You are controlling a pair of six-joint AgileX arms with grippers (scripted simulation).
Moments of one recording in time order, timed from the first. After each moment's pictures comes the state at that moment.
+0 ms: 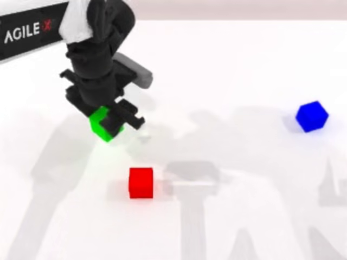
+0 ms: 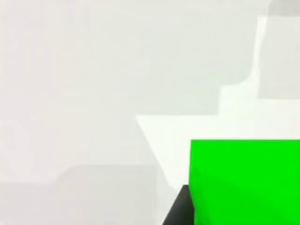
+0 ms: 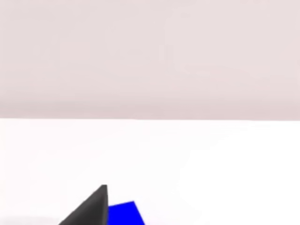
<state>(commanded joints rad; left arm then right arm) -0.40 2.12 1.67 -1.12 0.01 0.34 0.01 0.00 0.00 0.00 0.00 0.00</state>
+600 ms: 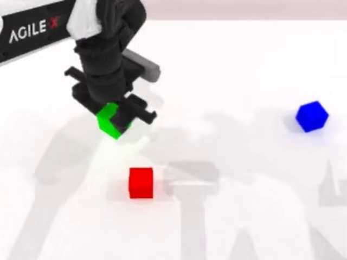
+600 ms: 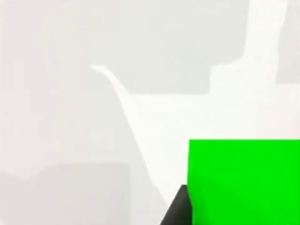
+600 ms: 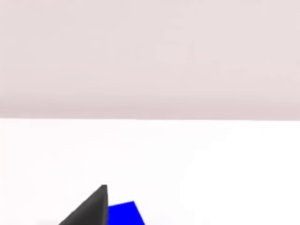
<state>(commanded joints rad) -0.45 2.11 1.70 -1.15 0.00 0.23 0.01 0.00 0.00 0.00 0.00 0.00</state>
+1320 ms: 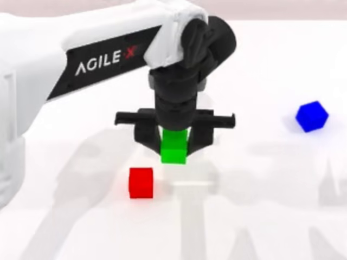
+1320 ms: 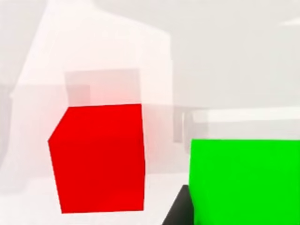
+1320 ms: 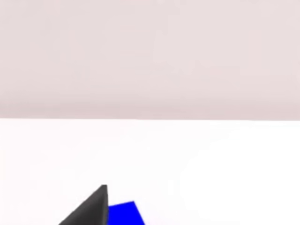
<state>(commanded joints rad) -0.74 2.13 1.78 -1.23 0.00 -0.66 0.01 0.00 0.00 0.00 0.00 0.00</state>
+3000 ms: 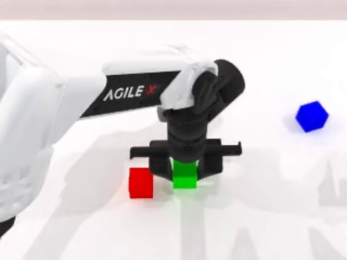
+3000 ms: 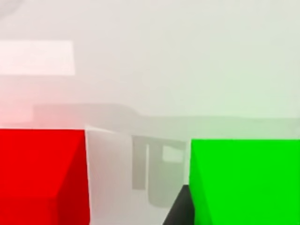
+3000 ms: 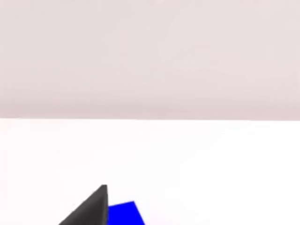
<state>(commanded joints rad) -0.78 2.18 1.60 -0.98 -0.01 -0.78 0.01 0.00 0.00 0.00 0.00 0.00</state>
